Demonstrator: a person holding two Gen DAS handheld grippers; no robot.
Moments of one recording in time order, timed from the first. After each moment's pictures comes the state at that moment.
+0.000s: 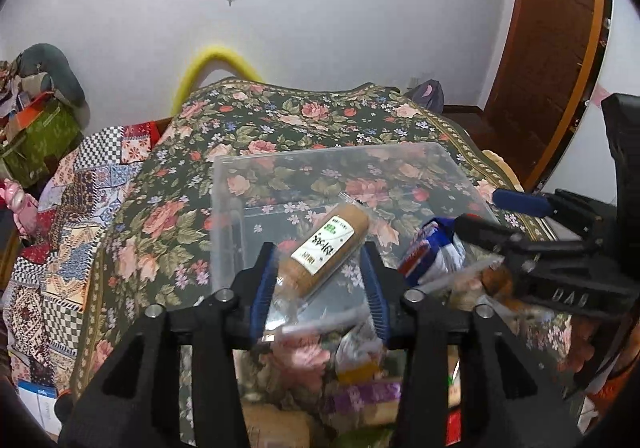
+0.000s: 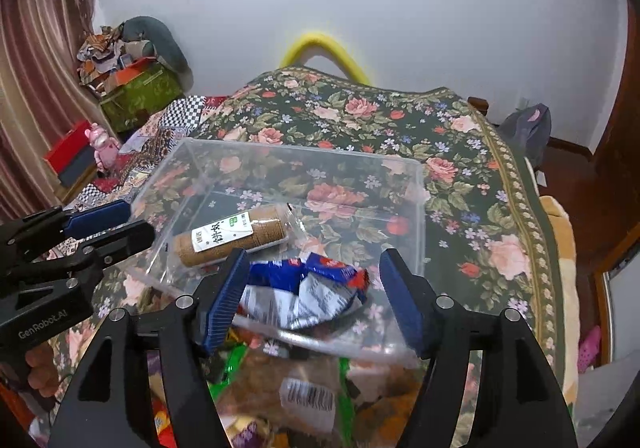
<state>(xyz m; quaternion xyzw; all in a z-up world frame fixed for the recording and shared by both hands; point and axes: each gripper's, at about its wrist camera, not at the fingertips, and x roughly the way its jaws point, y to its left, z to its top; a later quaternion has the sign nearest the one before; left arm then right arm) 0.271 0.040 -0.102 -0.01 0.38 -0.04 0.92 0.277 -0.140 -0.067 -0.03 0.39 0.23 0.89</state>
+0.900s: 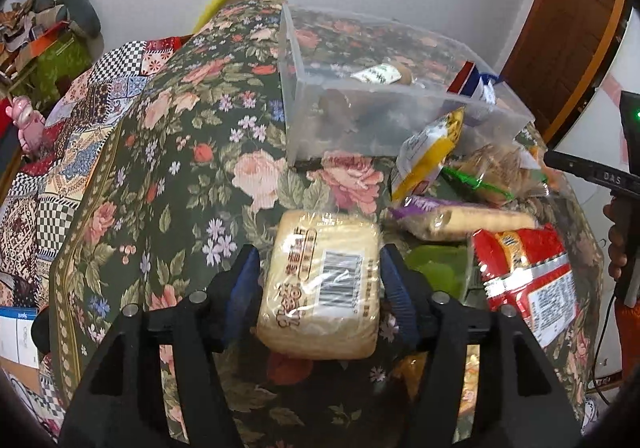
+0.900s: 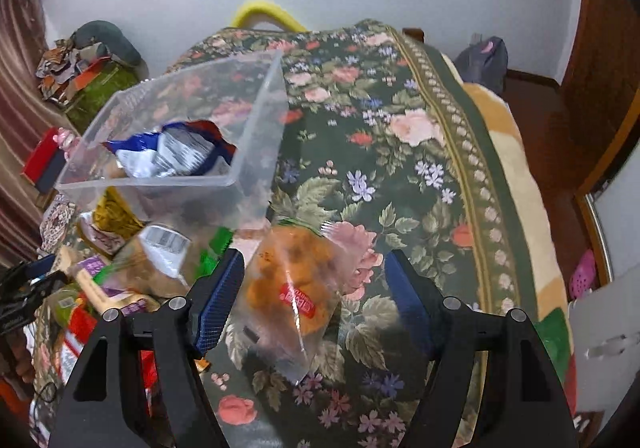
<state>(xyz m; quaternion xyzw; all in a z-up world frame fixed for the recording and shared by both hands) 0.181 0.087 -0.186 -0.05 0.47 -0.03 0.88 0.258 -0.230 -0.135 0.01 0.47 0.16 0.87</state>
